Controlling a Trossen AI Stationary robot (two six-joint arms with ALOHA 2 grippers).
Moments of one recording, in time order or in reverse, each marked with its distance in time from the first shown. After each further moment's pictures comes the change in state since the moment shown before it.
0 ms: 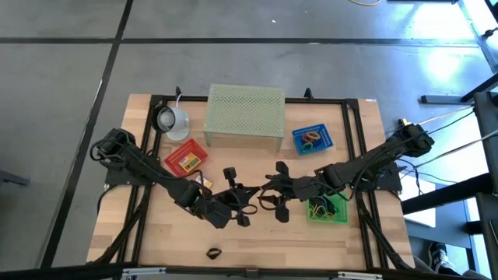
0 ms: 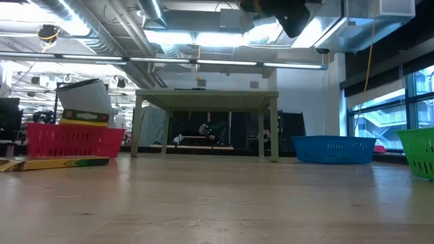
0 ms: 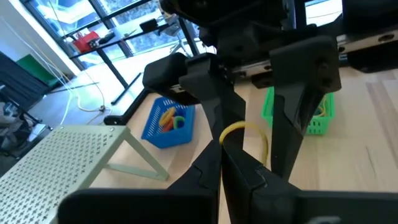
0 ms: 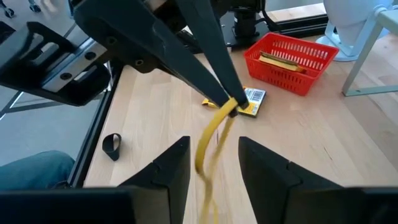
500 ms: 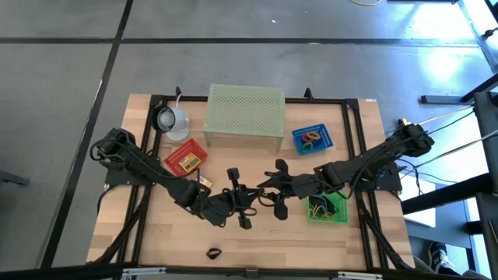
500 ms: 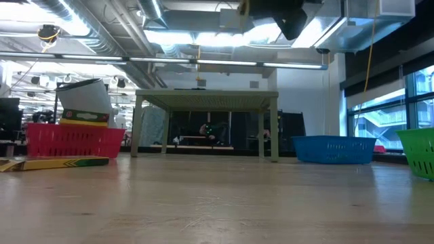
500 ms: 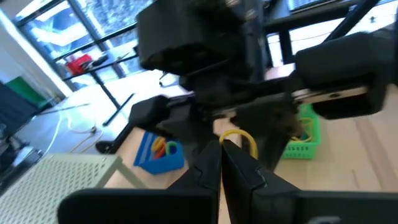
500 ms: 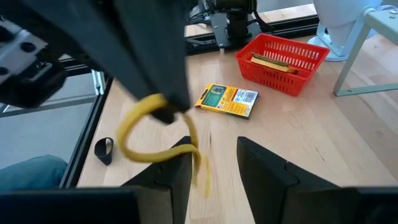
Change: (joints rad) left arm 0.002 0.000 0.000 0.147 0.043 0.122; right arm -0.019 0.000 0.000 0.000 0.002 0.001
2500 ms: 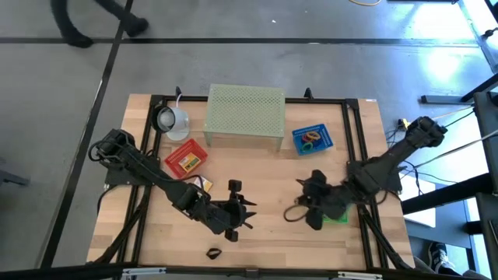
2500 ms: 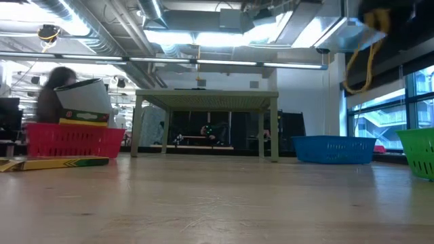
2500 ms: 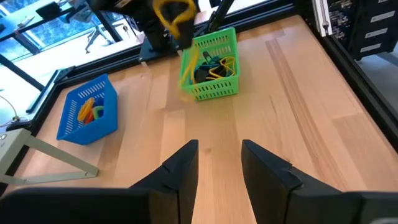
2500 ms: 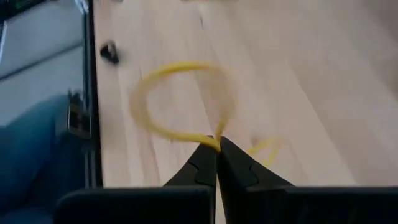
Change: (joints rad) left arm -0.032 0.000 0.000 -0.261 0.271 -0.110; right arm 0.254 -0.223 -0.001 -0.637 0.080 0.515
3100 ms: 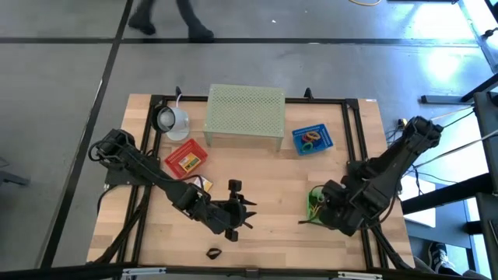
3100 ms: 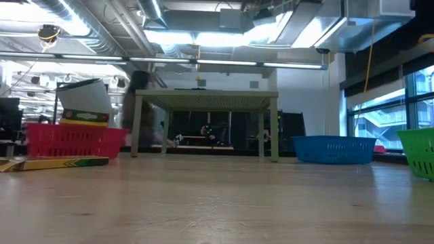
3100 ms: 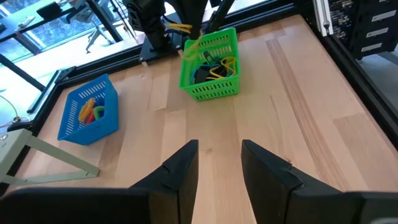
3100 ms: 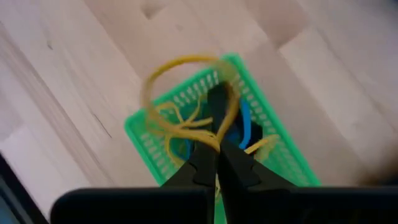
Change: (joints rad) left arm 0.001 0.000 0.000 0.000 -0.001 0.003; right arm 0.204 0.045 0.000 -0.535 -0.077 0.618
